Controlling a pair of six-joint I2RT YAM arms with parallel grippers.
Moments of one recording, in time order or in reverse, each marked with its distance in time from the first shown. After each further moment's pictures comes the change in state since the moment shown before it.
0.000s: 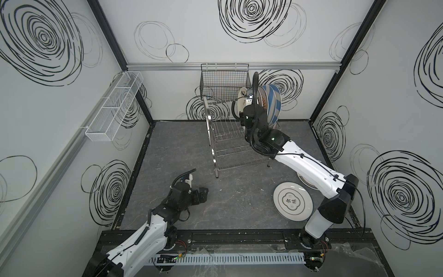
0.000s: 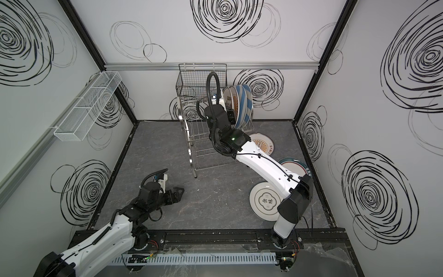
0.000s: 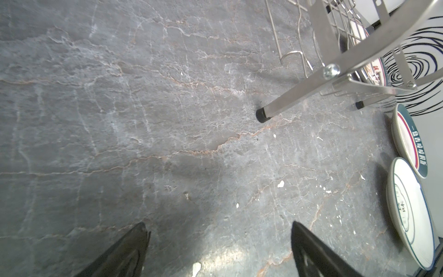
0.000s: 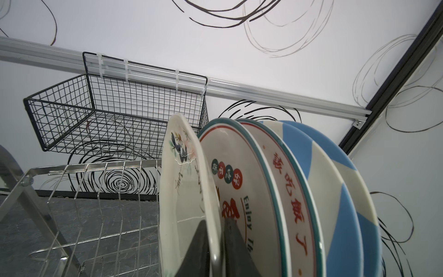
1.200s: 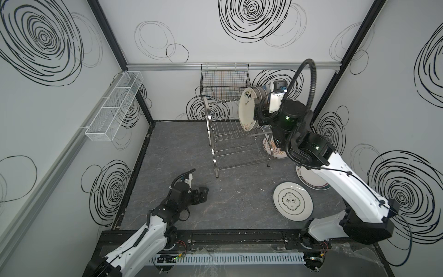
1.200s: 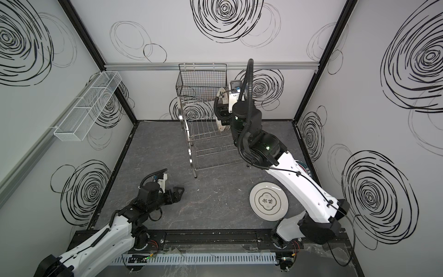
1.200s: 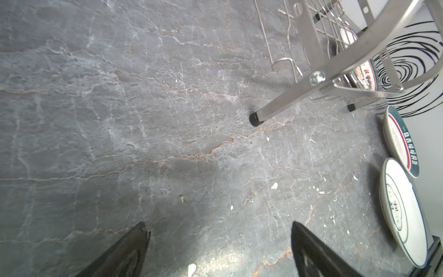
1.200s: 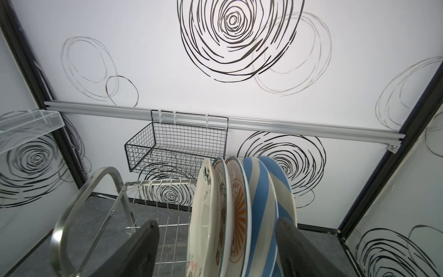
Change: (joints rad) left arm -0.003 -0.036 0.000 -0.002 -0.004 0.002; right arm 0.021 -0.318 -0.010 -0.192 -0.277 0.062
